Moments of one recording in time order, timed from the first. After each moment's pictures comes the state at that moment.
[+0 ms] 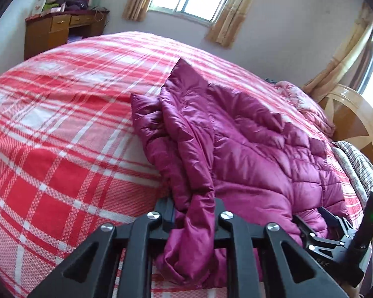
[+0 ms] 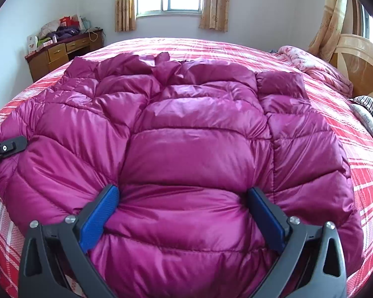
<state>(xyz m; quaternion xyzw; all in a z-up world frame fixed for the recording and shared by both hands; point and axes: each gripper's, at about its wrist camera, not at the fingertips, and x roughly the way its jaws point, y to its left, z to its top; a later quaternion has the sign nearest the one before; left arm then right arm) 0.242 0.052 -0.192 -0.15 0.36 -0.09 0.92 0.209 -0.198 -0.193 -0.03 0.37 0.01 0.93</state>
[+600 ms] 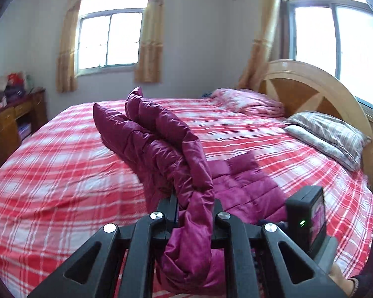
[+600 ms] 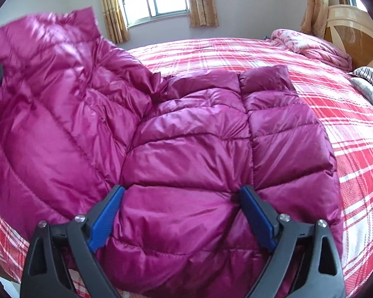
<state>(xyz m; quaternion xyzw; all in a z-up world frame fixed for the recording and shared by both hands) 0.220 -0.080 -0.073 0.02 0.23 -0.23 0.94 0.198 -0.245 -0.171 0.06 0.38 0.04 0.92</state>
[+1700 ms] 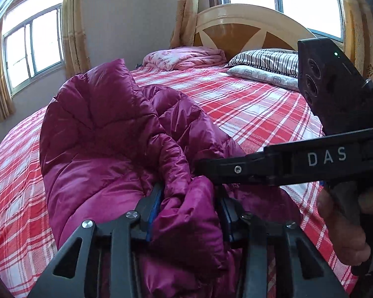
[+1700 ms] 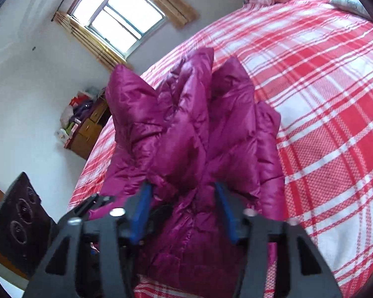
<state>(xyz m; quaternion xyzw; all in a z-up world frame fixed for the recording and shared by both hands) 0.232 -0.197 -0.152 0.16 0.29 -0.36 0.87 0.208 -0.359 -0.152 0.31 0.37 0.13 0.87</state>
